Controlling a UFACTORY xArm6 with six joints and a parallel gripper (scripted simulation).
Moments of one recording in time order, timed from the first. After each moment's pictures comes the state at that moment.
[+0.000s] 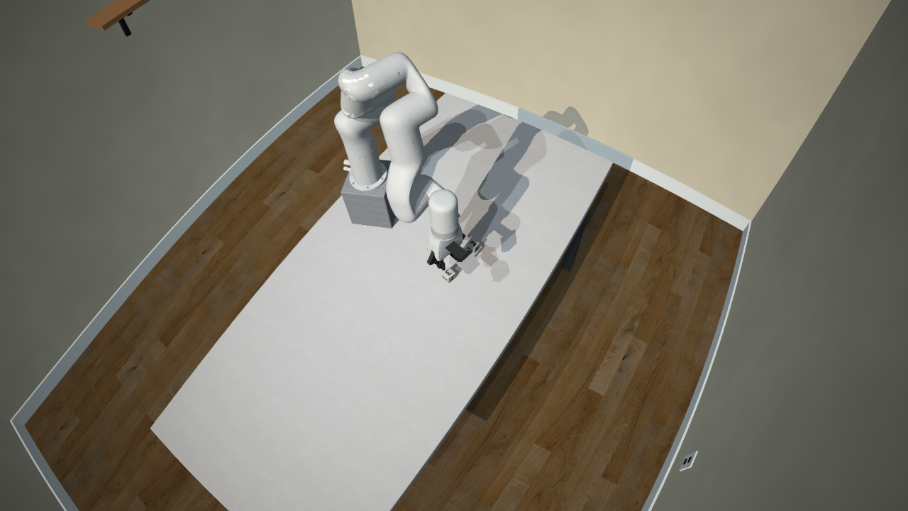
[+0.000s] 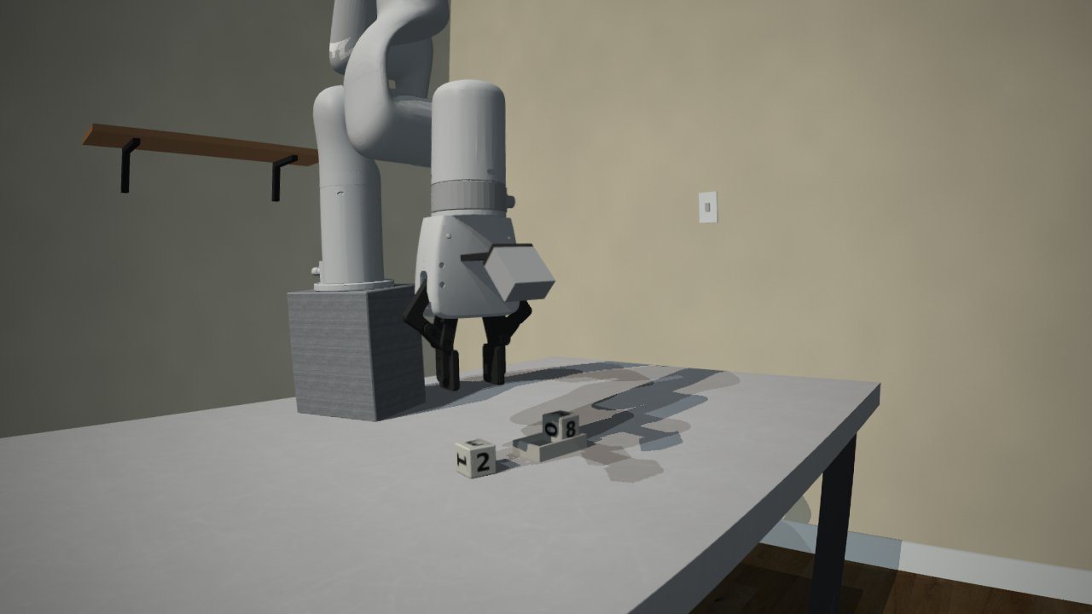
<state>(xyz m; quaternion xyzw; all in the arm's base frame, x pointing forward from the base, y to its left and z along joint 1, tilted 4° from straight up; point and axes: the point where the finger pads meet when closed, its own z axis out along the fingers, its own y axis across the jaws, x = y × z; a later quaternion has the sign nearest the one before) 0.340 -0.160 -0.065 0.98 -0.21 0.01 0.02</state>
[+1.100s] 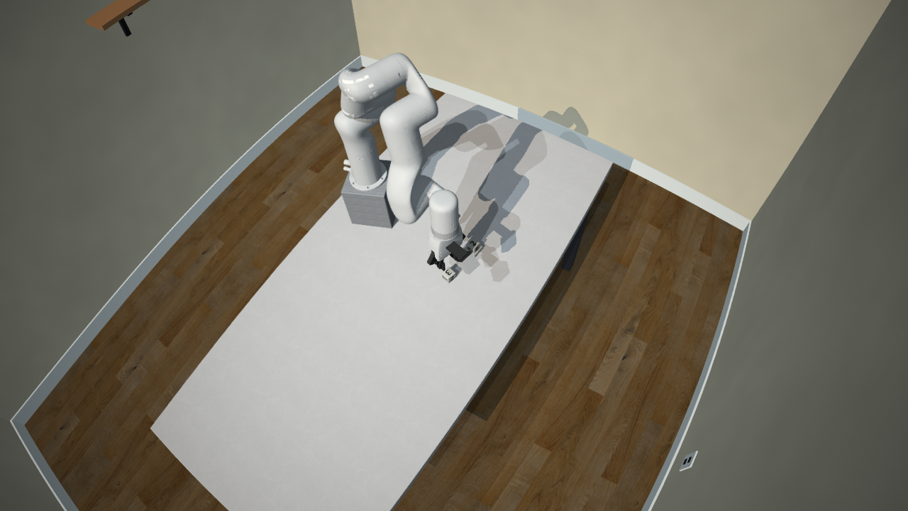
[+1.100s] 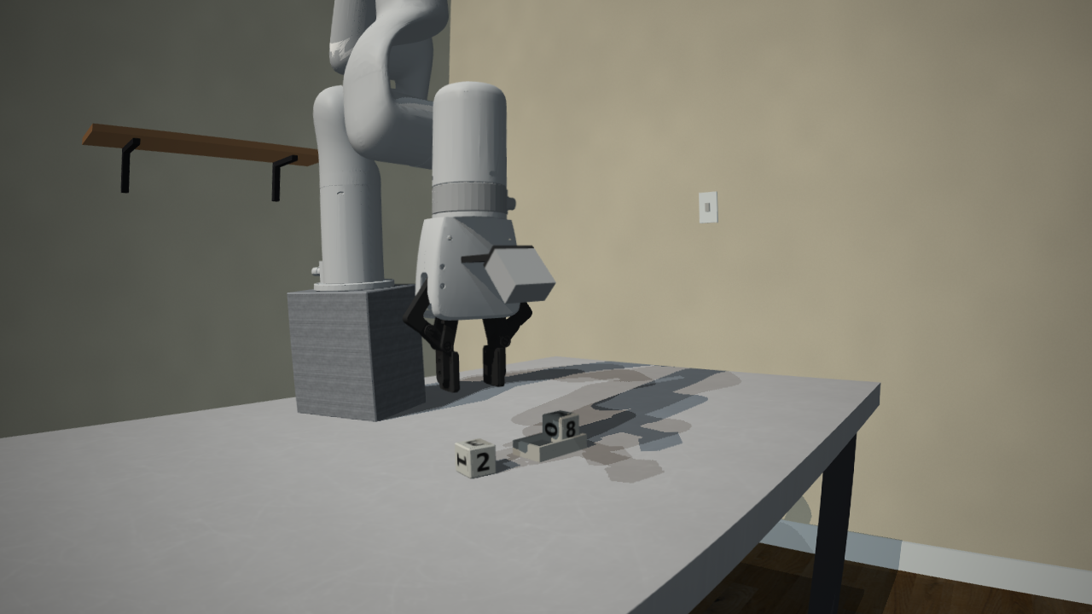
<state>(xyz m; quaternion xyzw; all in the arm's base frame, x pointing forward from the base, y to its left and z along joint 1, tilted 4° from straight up) 0.340 -0.160 -0.066 0.98 -0.21 0.01 0.03</state>
